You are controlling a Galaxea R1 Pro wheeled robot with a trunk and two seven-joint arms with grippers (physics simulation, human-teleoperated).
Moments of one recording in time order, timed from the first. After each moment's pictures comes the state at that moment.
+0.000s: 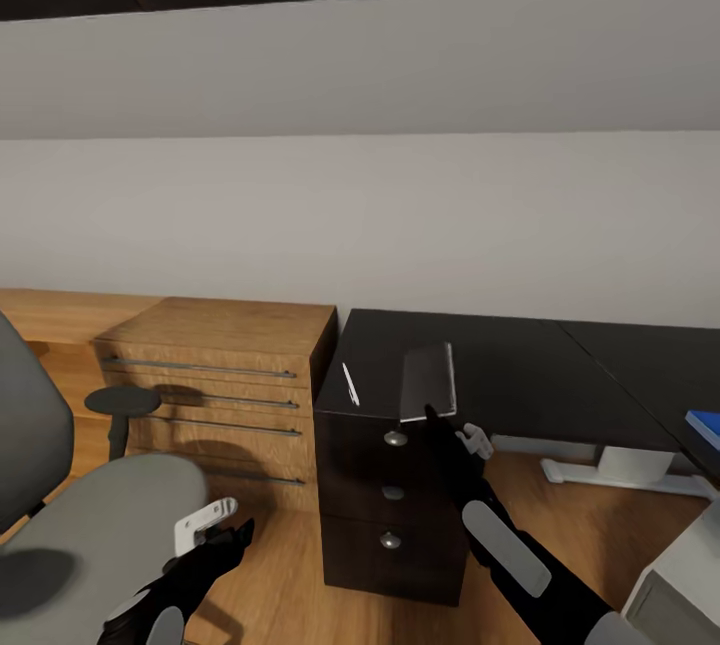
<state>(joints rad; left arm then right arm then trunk) 0.02 -0.07 0.03 -1.59 0.45 0.57 0.30 -0.48 -0.14 0.63 -1.04 -1.48 -0.38 0.05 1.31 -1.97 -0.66</state>
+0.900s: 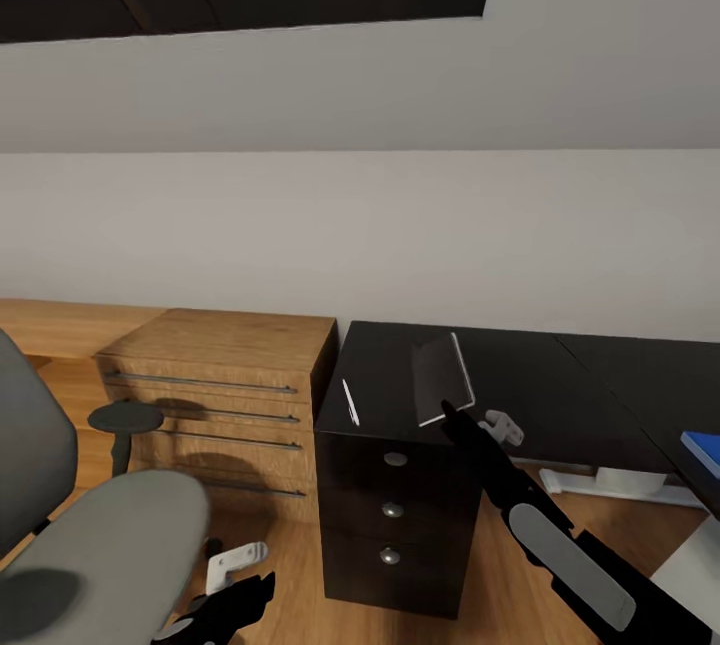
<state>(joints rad) 0.02 -0.07 -0.08 -1.39 0.32 0.56 0.30 -0.44 -0.38 0.70 -1.46 -1.39 -0.23 -0.30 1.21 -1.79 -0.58</state>
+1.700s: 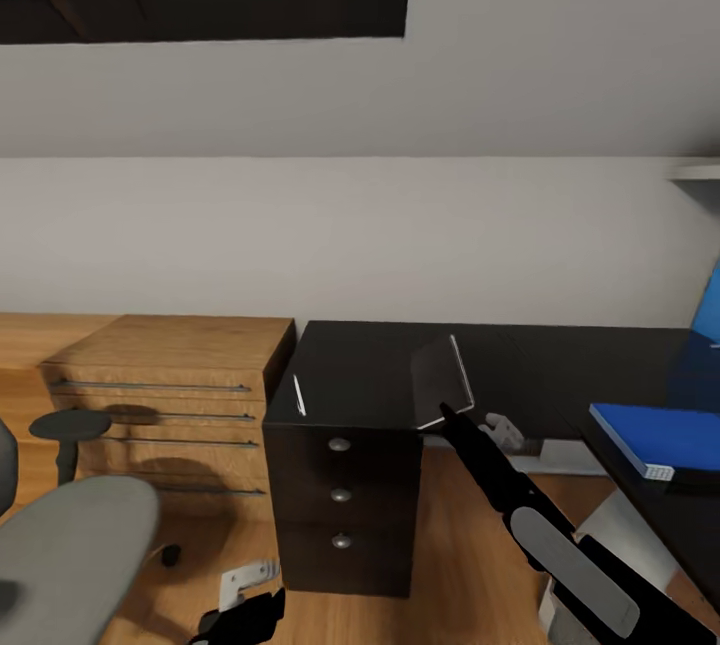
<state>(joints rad) 0.02 -0.07 -0.14 -1.28 0.32 0.44 0.30 -0.43 -0.38 0.70 -1.48 -1.40 -0.23 -0.31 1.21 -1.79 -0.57</state>
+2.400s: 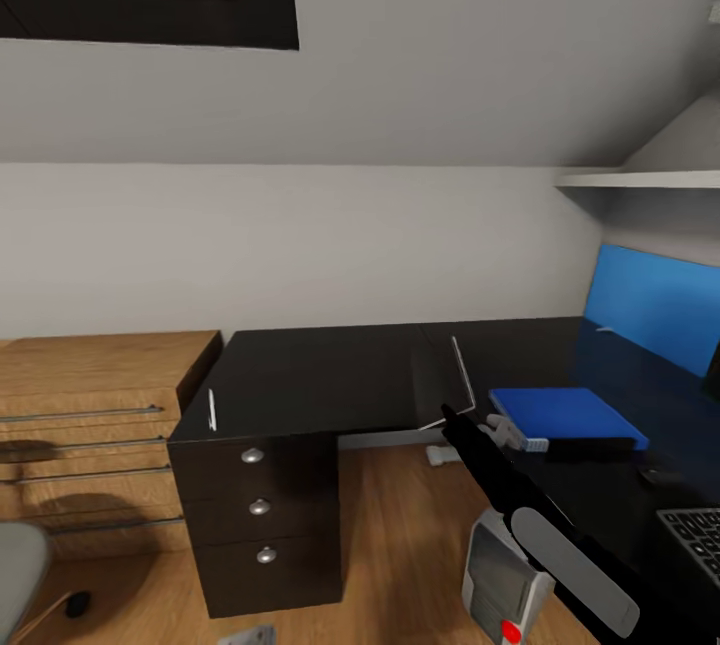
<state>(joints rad) 0.02 -0.06 -0.16 -0.99 0.31 0.30 0.30 -0.43 -0.38 0.69 -1.47 -1.39 -0.23 -0.30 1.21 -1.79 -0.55</state>
